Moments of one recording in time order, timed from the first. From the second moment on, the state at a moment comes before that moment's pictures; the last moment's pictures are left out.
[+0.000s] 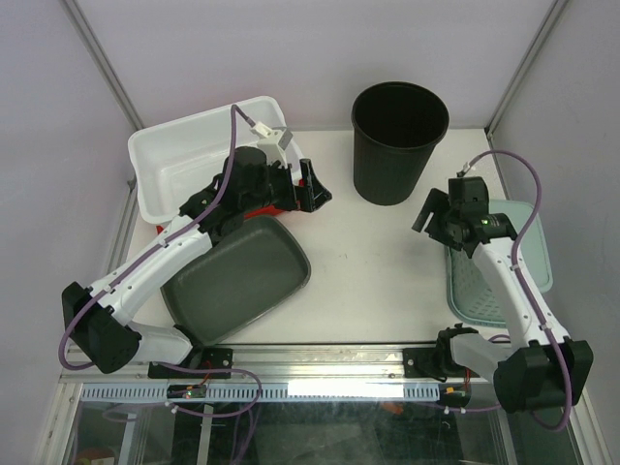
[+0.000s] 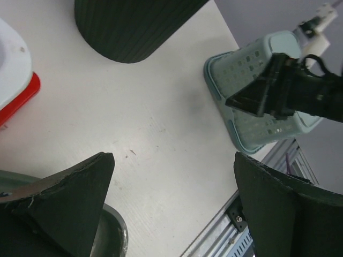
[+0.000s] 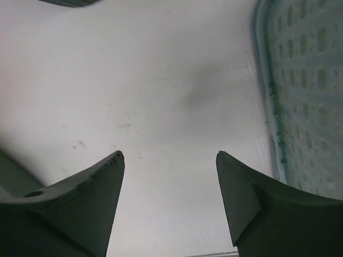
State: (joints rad) left arm -0.68 1.33 1.28 -0.31 0.16 -0.52; right arm 0.13 1.10 0.96 -0.79 0.09 0.52
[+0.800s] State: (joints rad) left arm -0.68 1.39 1.37 -0.38 0.20 -0.42; right arm 0.07 1.06 1.05 -0.80 -0.01 0.51
